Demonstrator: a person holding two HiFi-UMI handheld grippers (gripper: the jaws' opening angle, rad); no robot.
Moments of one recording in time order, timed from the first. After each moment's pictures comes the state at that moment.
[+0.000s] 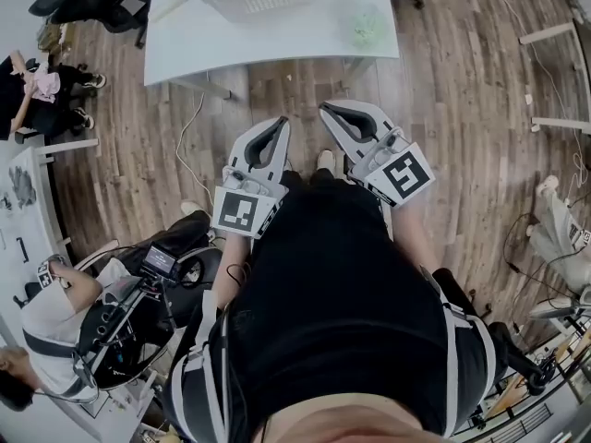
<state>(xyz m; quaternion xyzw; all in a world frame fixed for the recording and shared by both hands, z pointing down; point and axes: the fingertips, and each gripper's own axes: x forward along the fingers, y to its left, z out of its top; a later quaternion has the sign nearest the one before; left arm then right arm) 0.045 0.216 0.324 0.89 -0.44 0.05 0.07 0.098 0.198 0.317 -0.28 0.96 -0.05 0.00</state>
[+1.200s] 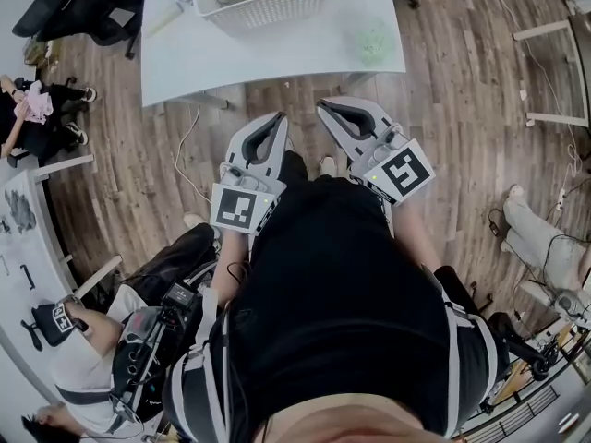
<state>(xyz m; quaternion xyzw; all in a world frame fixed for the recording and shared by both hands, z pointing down) -0.004 0.125 0.327 0.90 -0.42 0.05 0.07 0.047 0.113 0.319 -0.29 0.95 -0.06 -0.02</state>
